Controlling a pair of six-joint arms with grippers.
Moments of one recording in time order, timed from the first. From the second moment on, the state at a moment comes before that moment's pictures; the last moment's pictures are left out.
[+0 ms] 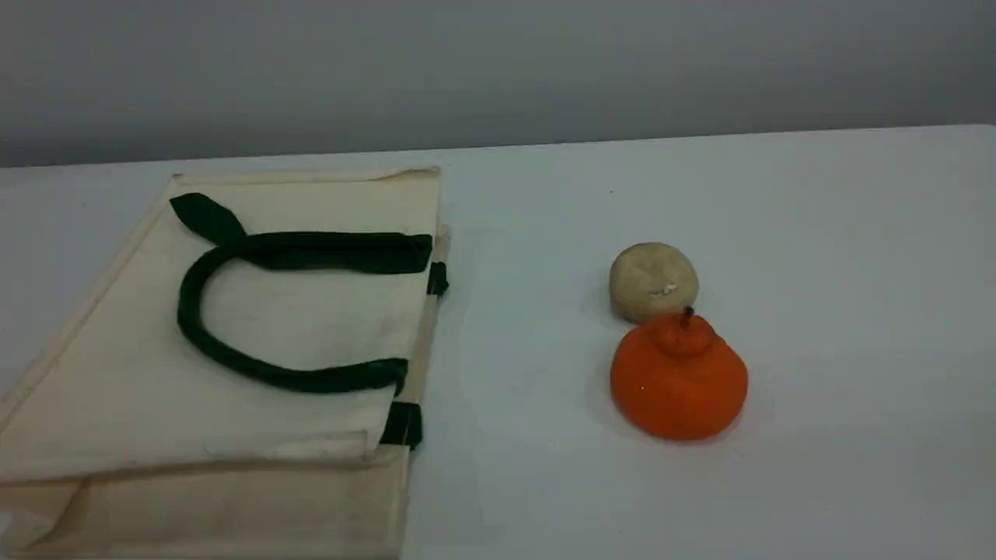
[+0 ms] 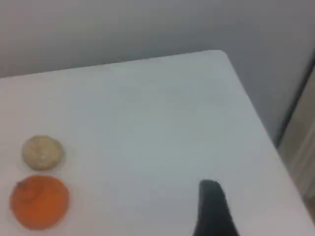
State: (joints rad) left arm -0.08 0.19 -0.58 0.06 0.87 0.02; right arm -0.06 0.12 -0.55 -0.03 1.00 0.10
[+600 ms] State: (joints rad) left arm -0.08 1.07 -0.74 0.05 0.57 -0.18; right arm -0.06 0.73 -0.57 0.40 0.58 -0.12
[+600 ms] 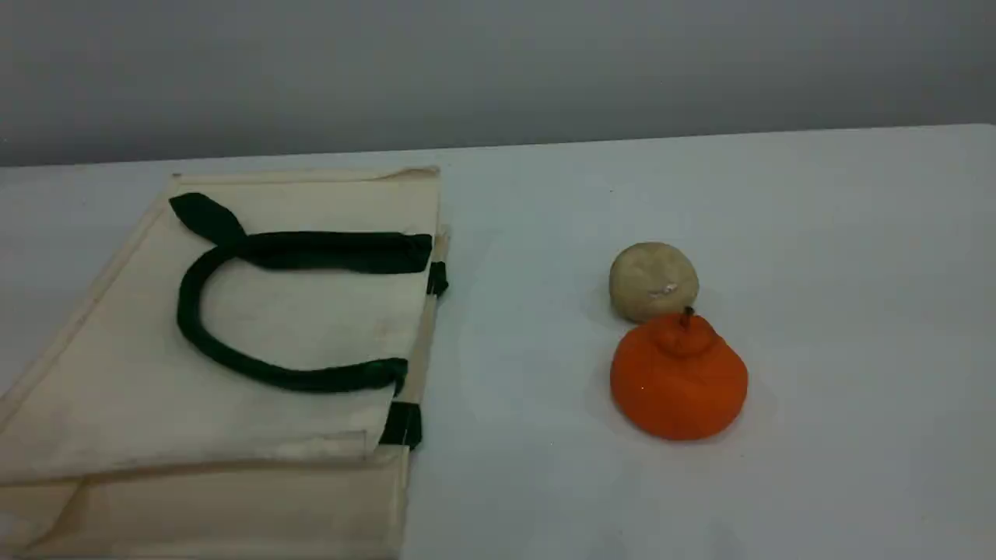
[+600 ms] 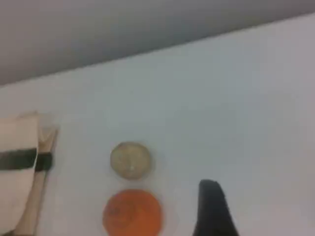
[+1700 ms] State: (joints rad) left arm -0.08 1.97 -1.12 -0.26 0.48 0.13; right arm -0.06 1.27 -0.58 1.10 0.30 -0.76
